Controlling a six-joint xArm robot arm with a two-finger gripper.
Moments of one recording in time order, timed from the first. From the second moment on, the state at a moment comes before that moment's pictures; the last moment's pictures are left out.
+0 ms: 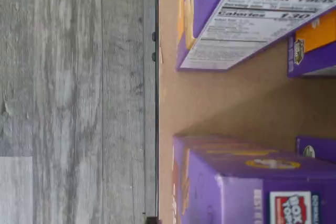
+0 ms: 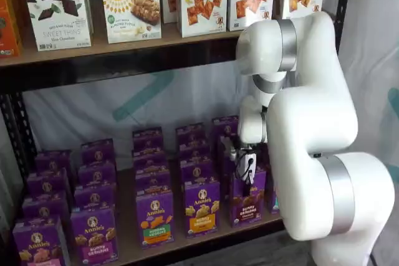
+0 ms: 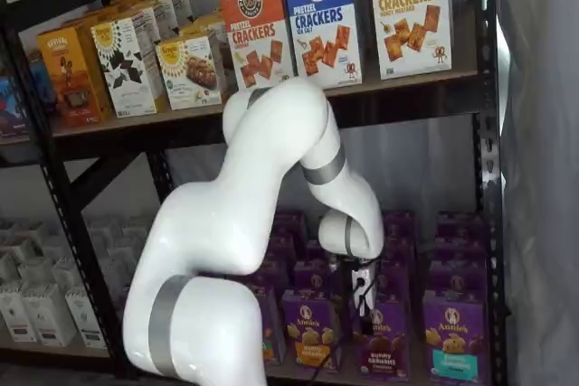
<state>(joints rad) -0.12 1.02 -1.41 0.08 0.34 -1.76</state>
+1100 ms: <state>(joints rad) -0.12 0.99 -1.38 0.07 0.33 -1.75</state>
